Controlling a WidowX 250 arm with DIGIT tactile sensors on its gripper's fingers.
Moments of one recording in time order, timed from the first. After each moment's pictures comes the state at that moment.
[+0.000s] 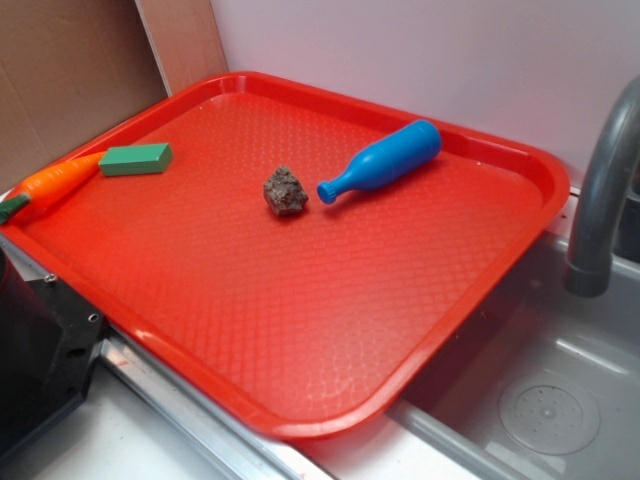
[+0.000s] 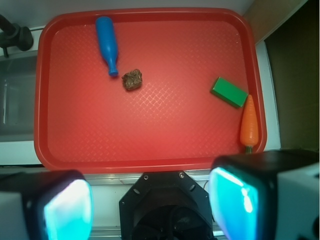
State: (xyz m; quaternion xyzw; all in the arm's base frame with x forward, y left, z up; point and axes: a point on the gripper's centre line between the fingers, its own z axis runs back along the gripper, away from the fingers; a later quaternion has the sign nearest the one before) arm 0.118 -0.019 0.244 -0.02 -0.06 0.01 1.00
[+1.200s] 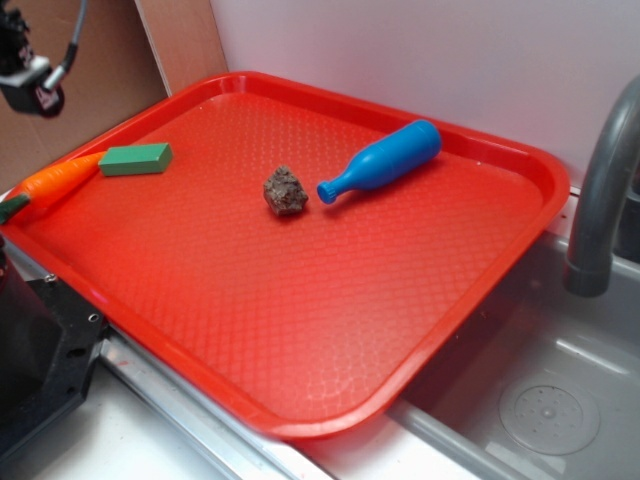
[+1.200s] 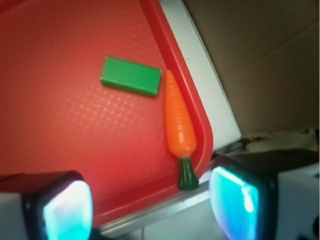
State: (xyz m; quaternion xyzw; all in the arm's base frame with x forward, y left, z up) arm 0.120 0.121 0.111 0.04 -0.04 0.15 0.99
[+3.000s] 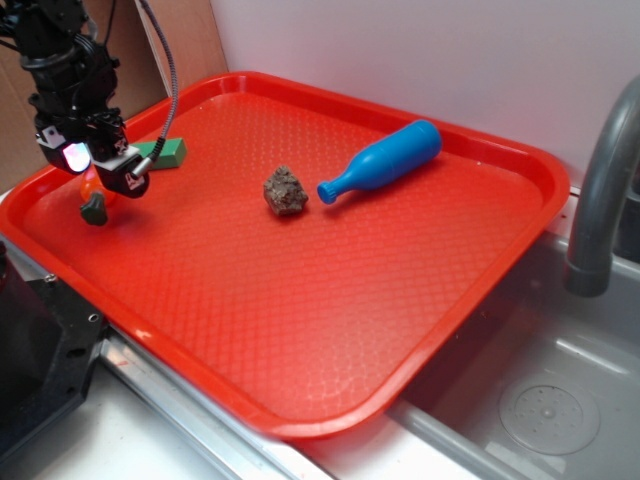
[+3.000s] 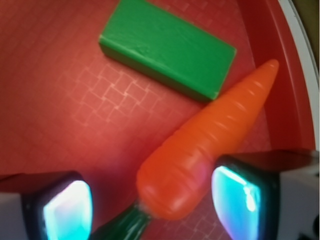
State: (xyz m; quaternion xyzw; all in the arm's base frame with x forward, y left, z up) arm 0.166 0.105 0.036 0.01 -0.02 0.09 1.00
